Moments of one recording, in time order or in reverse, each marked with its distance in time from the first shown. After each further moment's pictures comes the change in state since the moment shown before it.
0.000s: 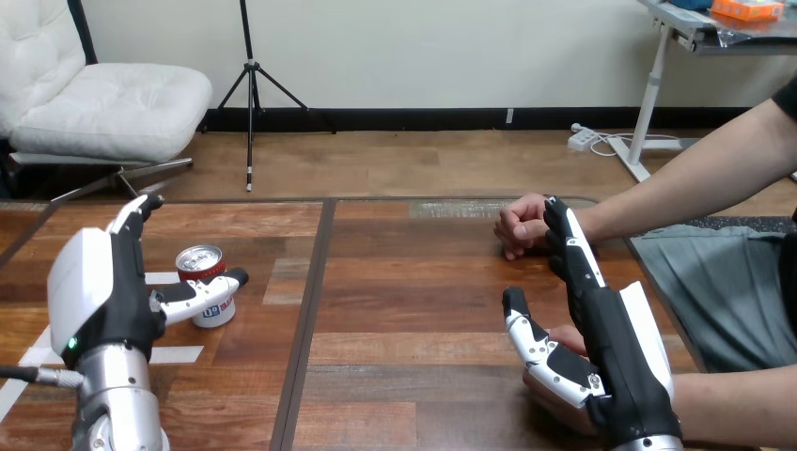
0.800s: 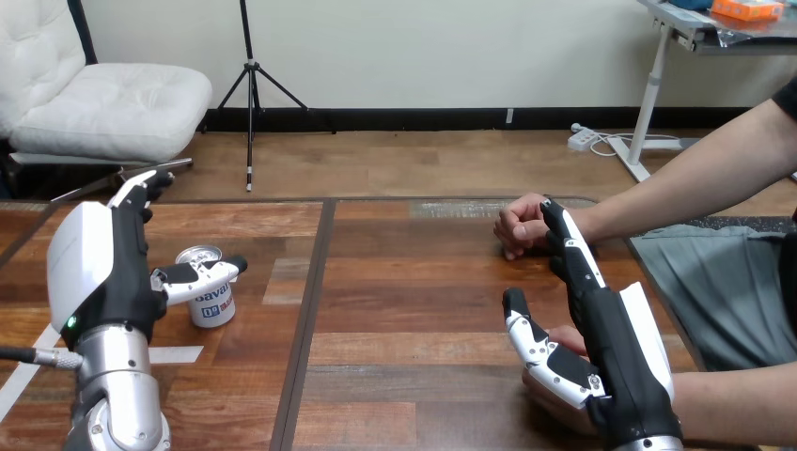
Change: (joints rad) left arm -0.023 0.014 -0.010 -0.042 -0.002 -0.004 -0.008; right arm 0.002 0.000 -0.001 0.000 -0.002 0.000 0.000
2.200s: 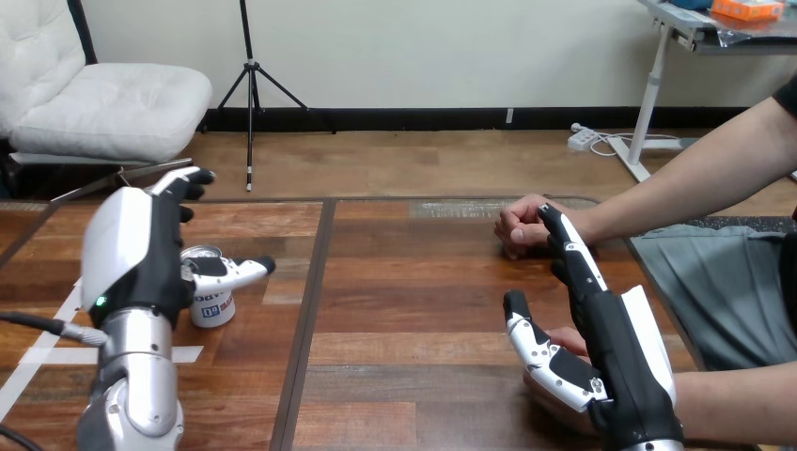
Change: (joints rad) left arm -0.047 0.037 -0.078 0.008 0.011 0.041 -0.078; right arm 0.014 0.000 -0.001 -0.012 -0.001 0.001 0.000
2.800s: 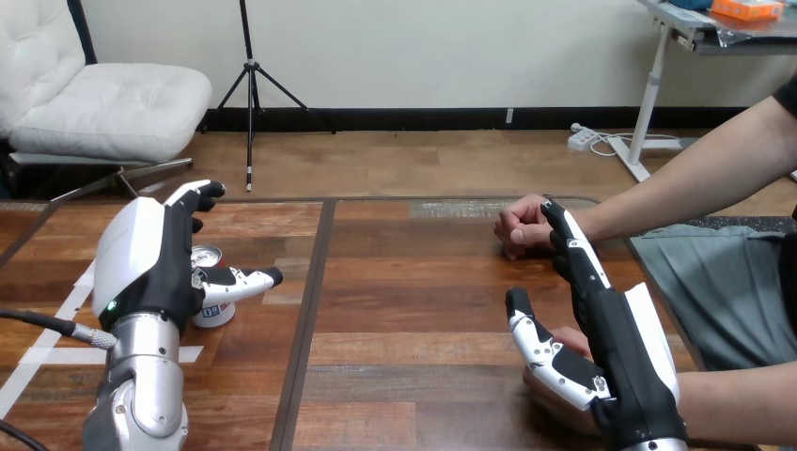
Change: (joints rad) left arm -0.005 0.004 -0.017 0.029 0.000 0.014 -0.023; right arm 0.000 -0.002 -0.006 -0.009 0.005 -0.001 0.008
